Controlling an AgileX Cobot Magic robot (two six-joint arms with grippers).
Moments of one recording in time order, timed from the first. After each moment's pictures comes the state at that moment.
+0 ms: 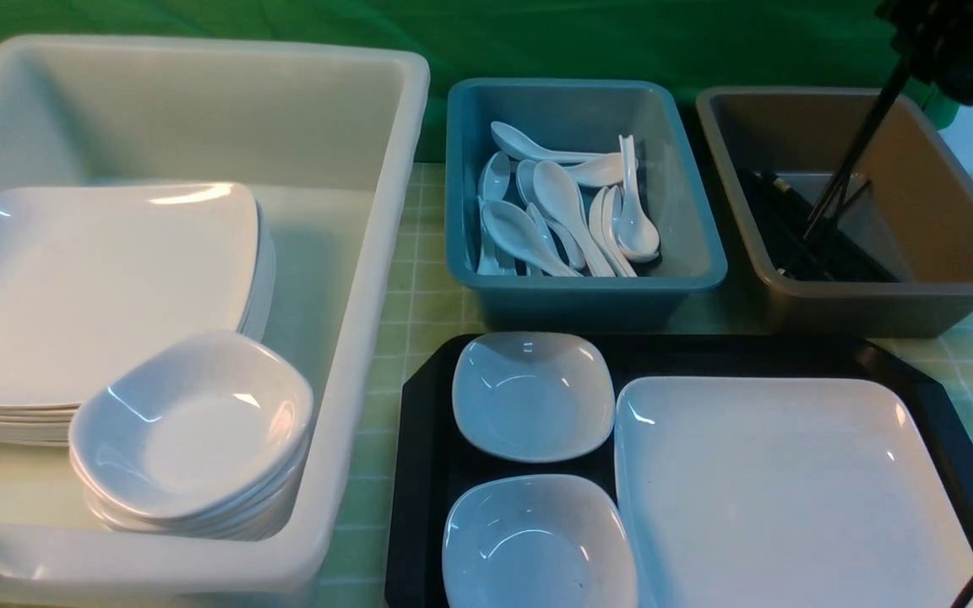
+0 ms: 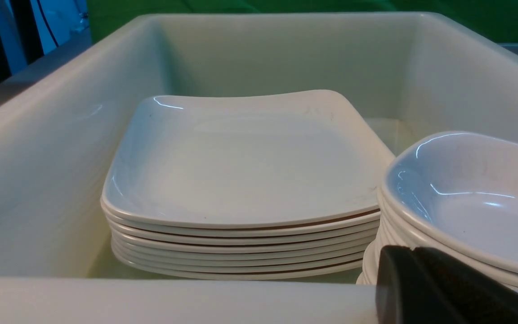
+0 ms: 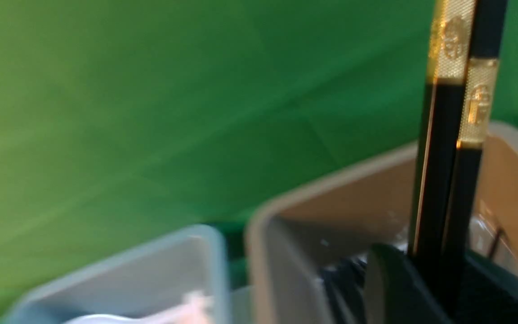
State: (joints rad) right arm 0.05 1.79 -1.34 -0.15 -0.06 0.69; left arm 0.01 -0.01 0.00 -0.04 0.16 0.07
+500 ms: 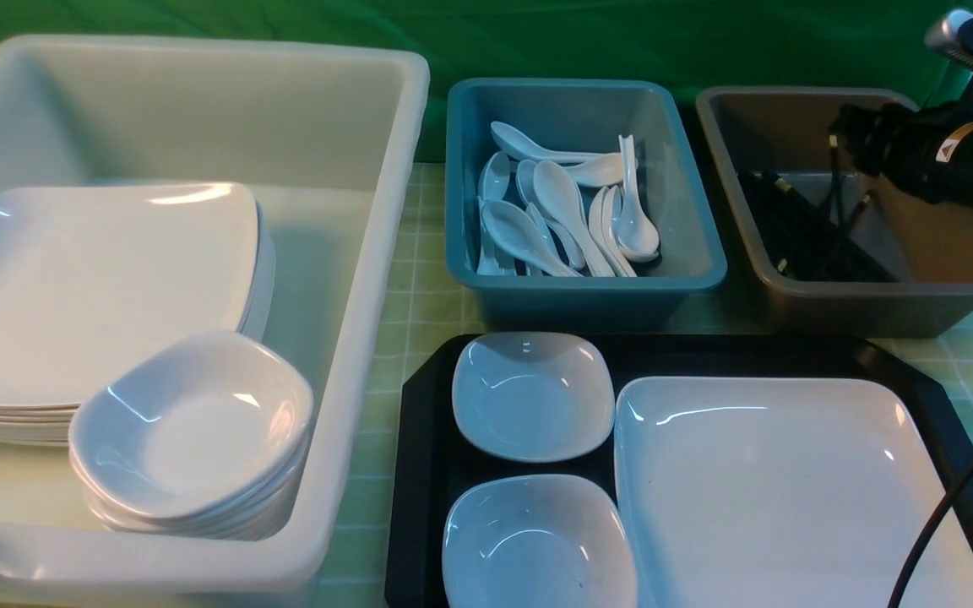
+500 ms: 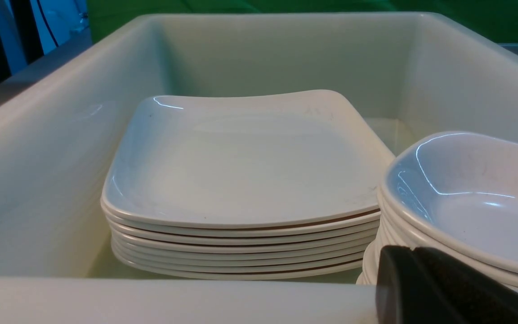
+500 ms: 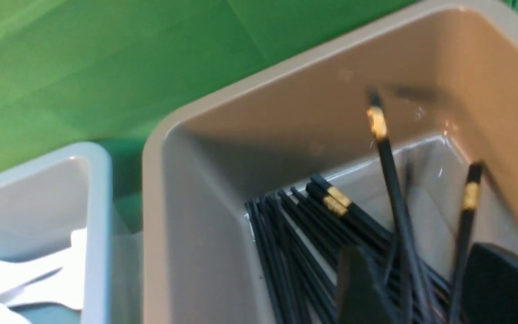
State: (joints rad) right arm 0.03 1.95 -1.34 -0.15 -0.09 0.60; left arm 0.01 -0.01 0.00 -0.04 0.16 0.07
